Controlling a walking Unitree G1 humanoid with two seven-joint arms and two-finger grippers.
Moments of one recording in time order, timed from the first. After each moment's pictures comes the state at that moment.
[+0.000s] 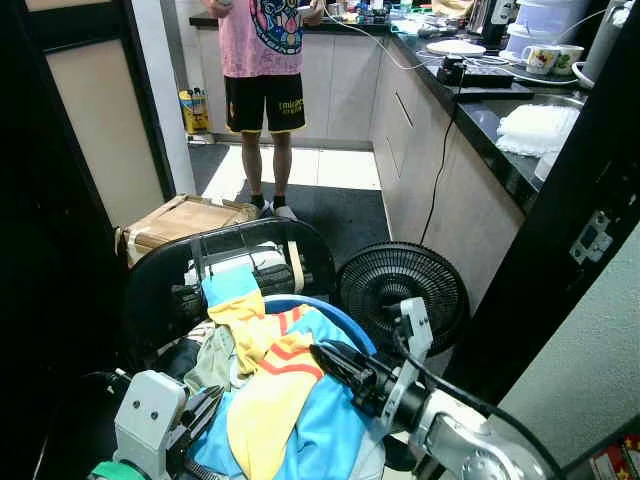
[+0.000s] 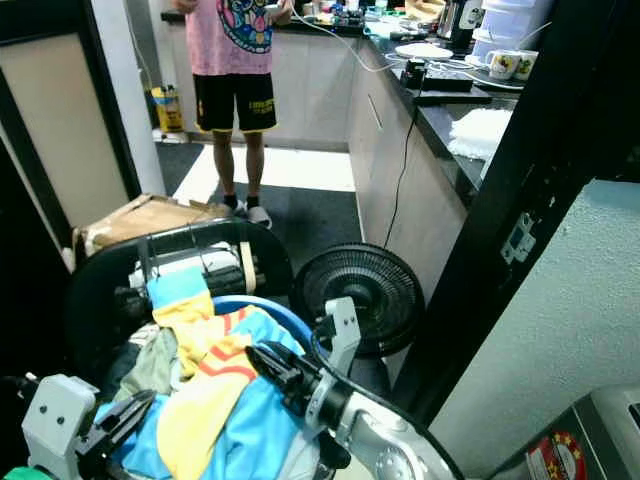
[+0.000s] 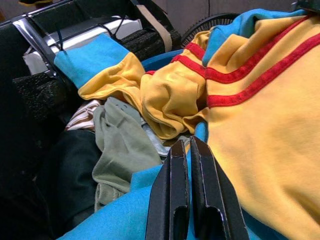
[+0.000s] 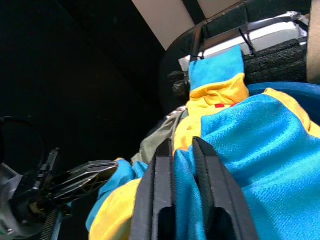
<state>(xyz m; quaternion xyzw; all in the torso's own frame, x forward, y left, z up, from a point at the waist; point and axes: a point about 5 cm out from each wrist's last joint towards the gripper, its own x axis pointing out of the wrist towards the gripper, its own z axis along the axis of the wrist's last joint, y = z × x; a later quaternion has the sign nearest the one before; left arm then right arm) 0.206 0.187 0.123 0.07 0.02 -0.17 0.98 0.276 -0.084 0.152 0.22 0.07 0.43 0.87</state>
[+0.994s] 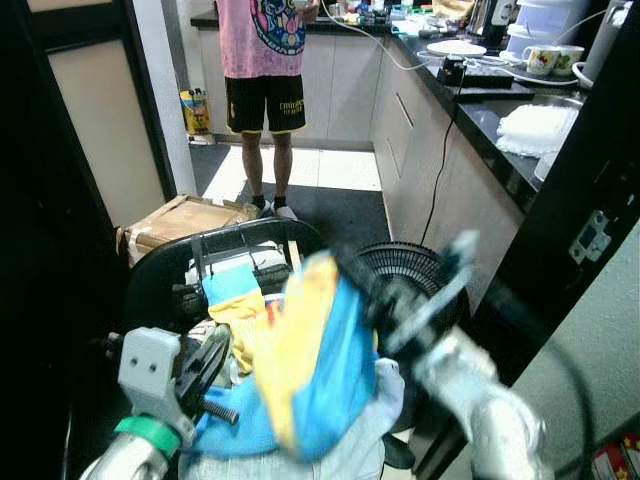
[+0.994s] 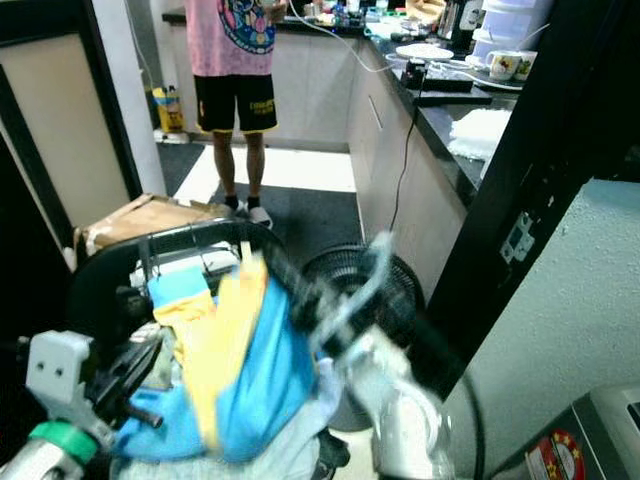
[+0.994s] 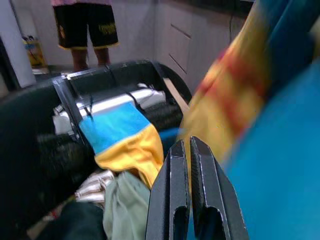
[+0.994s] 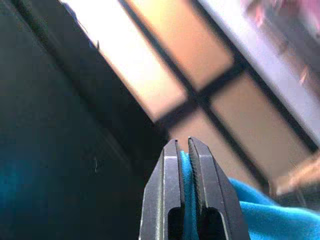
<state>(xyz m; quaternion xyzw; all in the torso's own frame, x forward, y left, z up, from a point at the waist) 0.246 0.170 0.154 -0.02 -0.08 -0.13 0.99 0.298 -0.096 0.271 0.40 -0.17 0.40 0.81</state>
